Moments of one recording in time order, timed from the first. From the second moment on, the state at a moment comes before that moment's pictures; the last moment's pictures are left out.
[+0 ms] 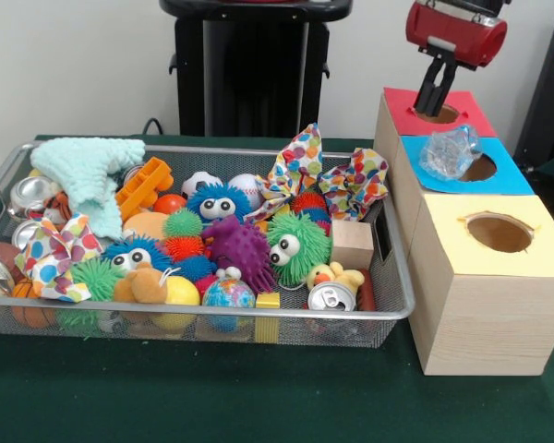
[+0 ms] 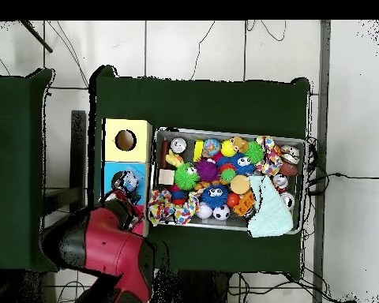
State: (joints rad) arm 0.57 -0.60 -0.58 1.84 0.47 0.31 2.32
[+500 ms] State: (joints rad) arm 0.58 -0.60 -0.58 1.84 0.50 0.31 2.32
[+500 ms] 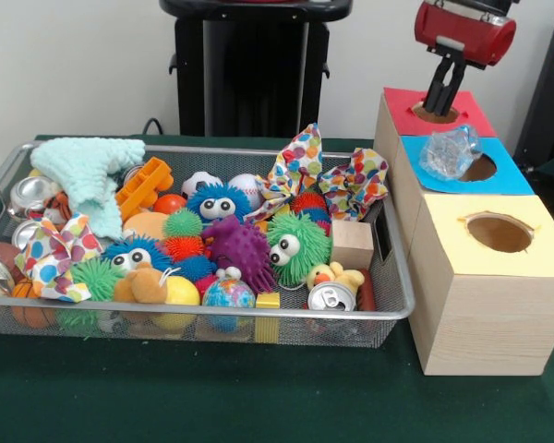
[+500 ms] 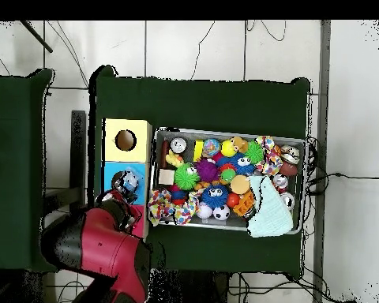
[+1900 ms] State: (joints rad) arm 0.49 -0.55 -0.58 1.84 0.54 0.20 2.32
